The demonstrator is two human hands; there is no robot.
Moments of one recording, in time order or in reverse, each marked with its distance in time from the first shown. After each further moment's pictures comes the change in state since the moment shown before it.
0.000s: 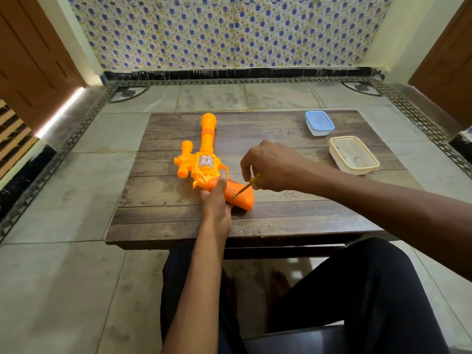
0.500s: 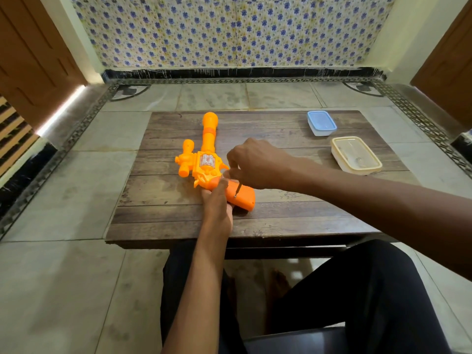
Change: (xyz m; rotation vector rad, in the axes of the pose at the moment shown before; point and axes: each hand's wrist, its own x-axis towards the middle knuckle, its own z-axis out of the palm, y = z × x) left_hand -0.003 -0.001 0.000 -0.023 -0.009 0.035; right_hand 0.016 -0.024 -0.005 0.004 0.049 -0.074
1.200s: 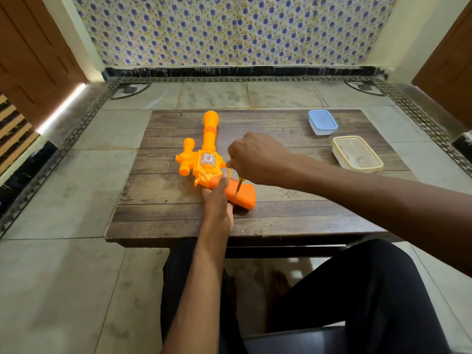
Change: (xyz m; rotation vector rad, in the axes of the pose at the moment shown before) left_hand -0.005 0.003 0.003 -0.027 -0.014 0.007; right_hand 0.000 -0.005 -0.004 -0.071 0.033 0.046
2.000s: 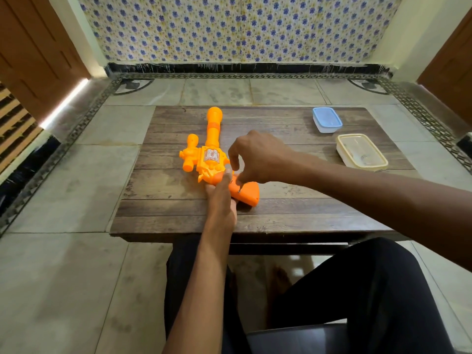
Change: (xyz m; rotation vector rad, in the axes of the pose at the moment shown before) left_hand -0.001 0.001 0.000 0.028 0.003 -0.017; right_hand 0.000 -0.002 -0.001 0.061 -0.067 -0.008
